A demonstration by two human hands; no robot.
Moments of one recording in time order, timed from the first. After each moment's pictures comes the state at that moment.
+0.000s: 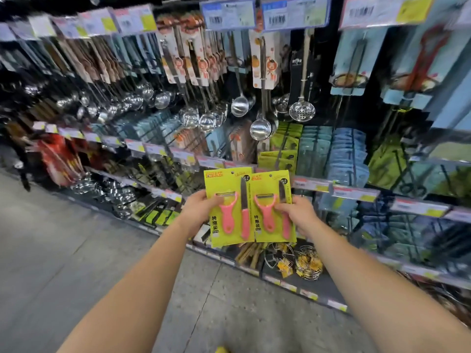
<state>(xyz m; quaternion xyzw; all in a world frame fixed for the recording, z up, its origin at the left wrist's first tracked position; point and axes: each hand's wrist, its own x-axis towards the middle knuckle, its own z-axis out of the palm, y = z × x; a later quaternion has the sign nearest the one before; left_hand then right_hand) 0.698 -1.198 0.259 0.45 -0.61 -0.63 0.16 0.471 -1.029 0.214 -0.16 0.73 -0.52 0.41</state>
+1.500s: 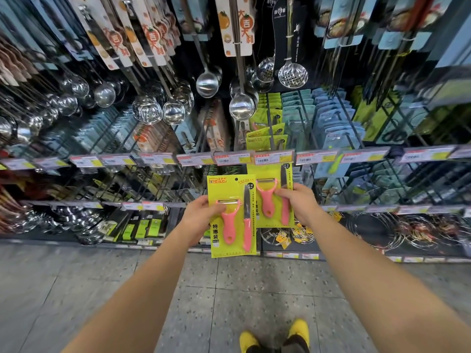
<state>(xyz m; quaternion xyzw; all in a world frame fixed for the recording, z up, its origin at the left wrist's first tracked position) 0.691 -1.261 0.206 0.40 -0.62 -0.67 0.00 0.495 -1.061 0.159 0.03 0.69 -0.64 0.35</state>
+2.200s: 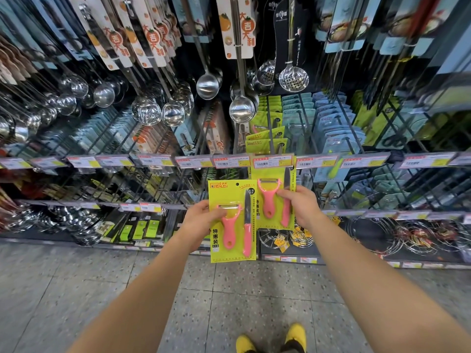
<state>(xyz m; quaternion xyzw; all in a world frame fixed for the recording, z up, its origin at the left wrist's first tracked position) 0.690 -1.253 0.205 0.41 -0.62 -0.66 0.02 0.493 -1.058 0.165 0.06 0.65 -0.68 0.34</state>
